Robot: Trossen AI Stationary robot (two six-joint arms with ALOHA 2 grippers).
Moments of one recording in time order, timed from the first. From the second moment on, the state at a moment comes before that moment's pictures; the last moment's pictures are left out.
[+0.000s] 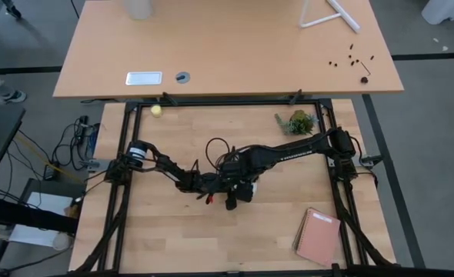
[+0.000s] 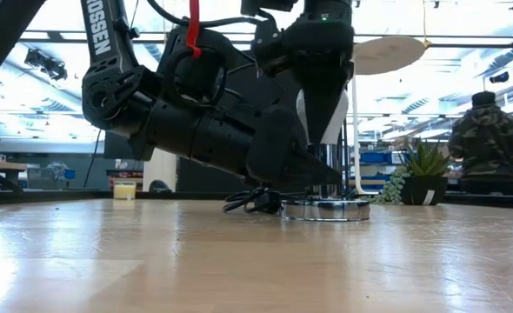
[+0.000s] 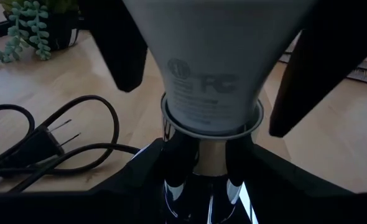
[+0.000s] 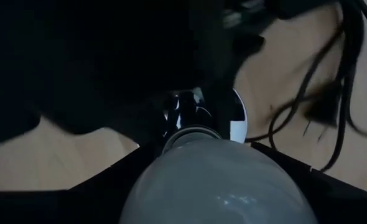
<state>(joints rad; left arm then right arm) -0.15 2.16 0.88 1.00 -0.27 -0.11 0.12 2.01 1.67 -1.13 0.04 0.41</state>
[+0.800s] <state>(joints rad) -0.15 2.16 0.87 1.01 -0.33 -0.16 0.11 2.01 1.67 -1.14 0.18 1.06</state>
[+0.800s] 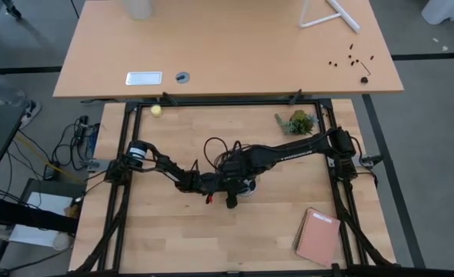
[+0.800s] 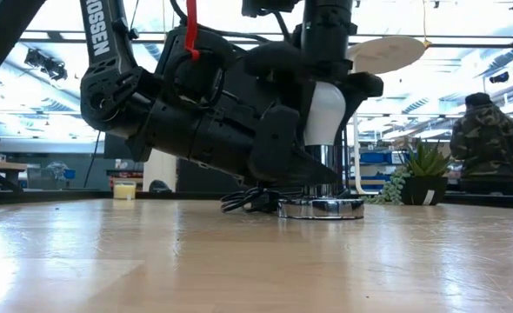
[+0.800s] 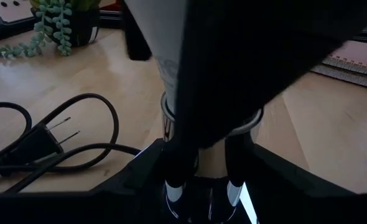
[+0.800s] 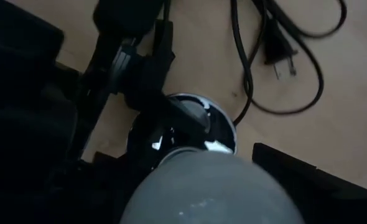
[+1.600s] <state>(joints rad) -0.15 2.16 0.88 0.98 -0.32 -0.16 0.29 1.67 1.57 -1.07 0.43 0.66</state>
